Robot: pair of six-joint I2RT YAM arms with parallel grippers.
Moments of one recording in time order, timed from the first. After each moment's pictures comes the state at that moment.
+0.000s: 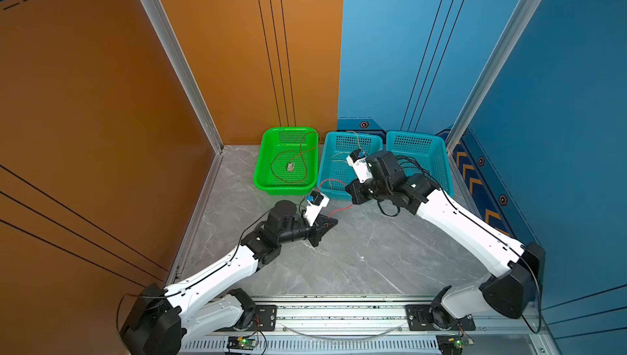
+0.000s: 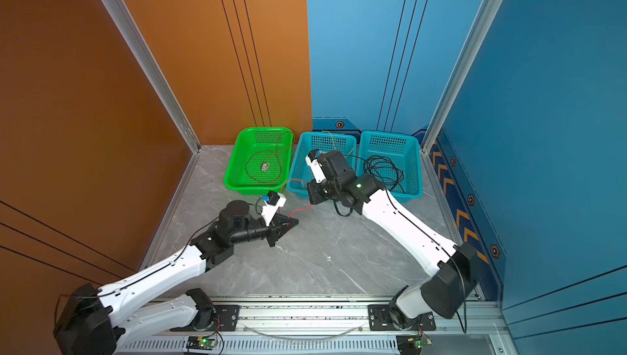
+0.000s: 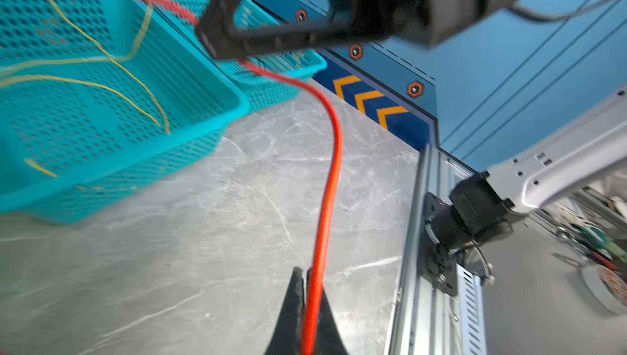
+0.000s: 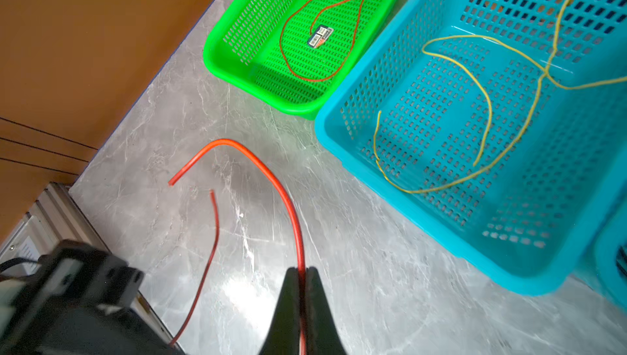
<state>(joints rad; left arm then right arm) -0.66 1.04 0.64 0.08 0.45 -0.22 0.68 1.50 1.47 -0.71 -0.11 0.24</state>
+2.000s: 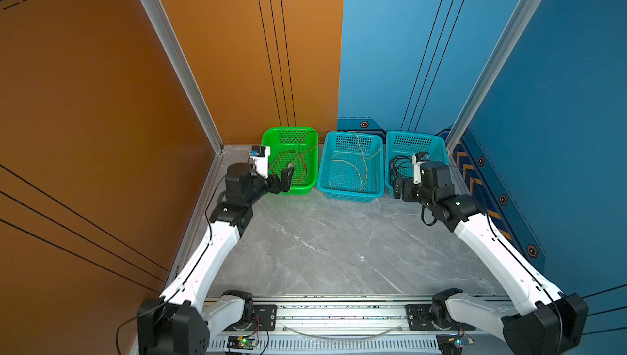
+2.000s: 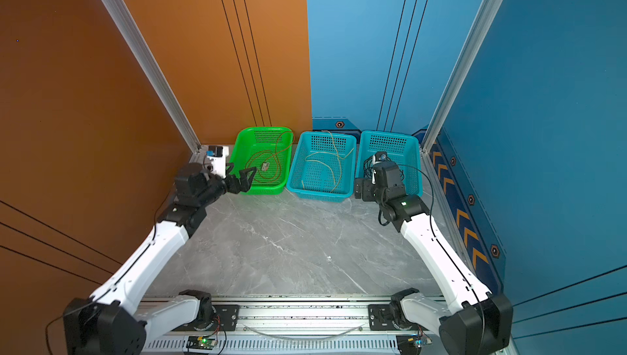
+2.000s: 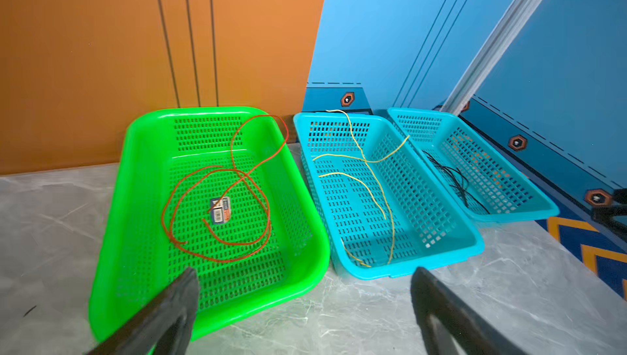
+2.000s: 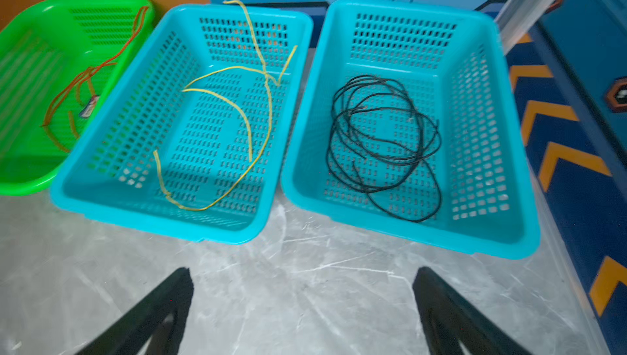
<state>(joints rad) -0.16 1.05 0.77 0.03 0.23 -0.14 0.29 1.12 0.99 -0.52 0.23 0.19</state>
